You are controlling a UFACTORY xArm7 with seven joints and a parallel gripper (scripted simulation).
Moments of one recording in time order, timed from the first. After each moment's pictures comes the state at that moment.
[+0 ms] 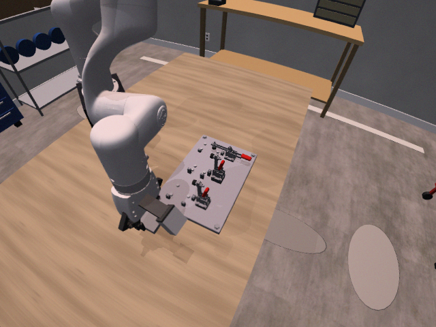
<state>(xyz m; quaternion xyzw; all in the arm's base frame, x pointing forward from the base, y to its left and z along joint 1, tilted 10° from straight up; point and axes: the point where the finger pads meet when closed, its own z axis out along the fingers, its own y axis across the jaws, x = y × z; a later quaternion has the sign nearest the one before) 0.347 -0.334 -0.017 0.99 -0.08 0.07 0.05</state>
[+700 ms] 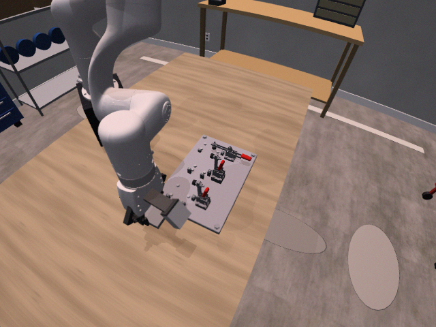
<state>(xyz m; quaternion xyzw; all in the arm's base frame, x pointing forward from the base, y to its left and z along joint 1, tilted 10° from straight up) 0.350 -0.318 -0.019 0.99 -0.08 0.07 0.05</state>
